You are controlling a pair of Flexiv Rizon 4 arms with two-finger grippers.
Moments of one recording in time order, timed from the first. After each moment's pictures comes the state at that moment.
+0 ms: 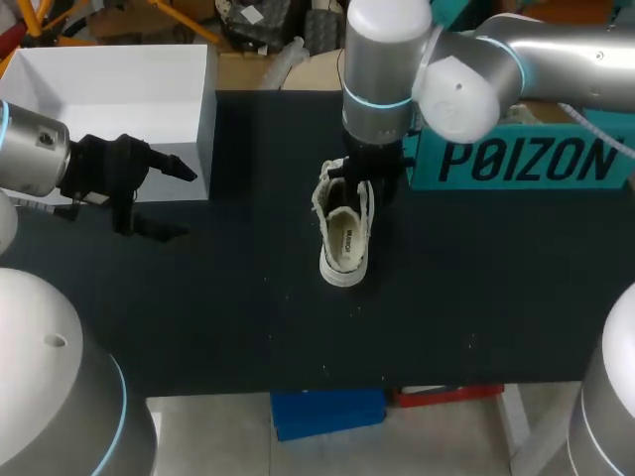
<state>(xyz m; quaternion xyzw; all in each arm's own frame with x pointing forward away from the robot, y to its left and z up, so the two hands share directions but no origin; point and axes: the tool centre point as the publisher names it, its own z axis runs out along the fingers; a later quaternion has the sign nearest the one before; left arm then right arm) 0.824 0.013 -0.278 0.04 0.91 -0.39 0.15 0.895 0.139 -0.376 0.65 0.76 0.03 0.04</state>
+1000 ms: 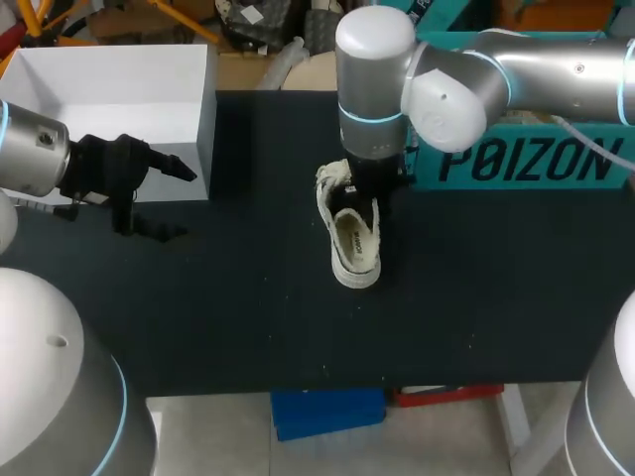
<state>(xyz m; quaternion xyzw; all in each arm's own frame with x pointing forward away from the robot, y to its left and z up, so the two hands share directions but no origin) 0.824 0.013 -0.278 0.04 0.91 -0.39 0.15 0.886 0.124 -0.410 0.66 0.75 -0.02 0.03</state>
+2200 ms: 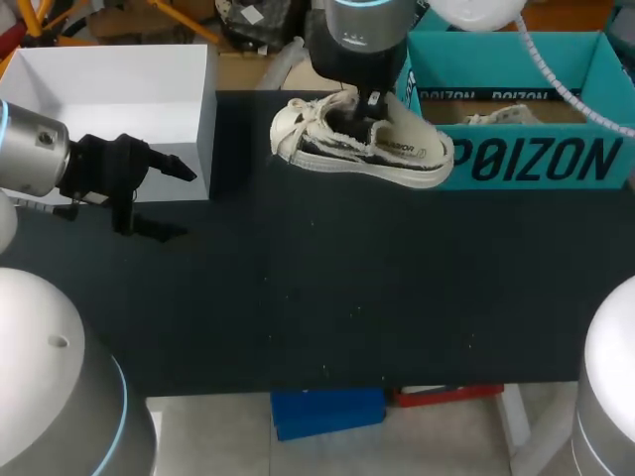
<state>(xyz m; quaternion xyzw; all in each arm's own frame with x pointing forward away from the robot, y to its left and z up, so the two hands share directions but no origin) 0.824 0.013 -0.277 0.04 0.91 -0.39 0.15 0.882 0.128 -0.170 0.21 0.96 -0.04 0.17</state>
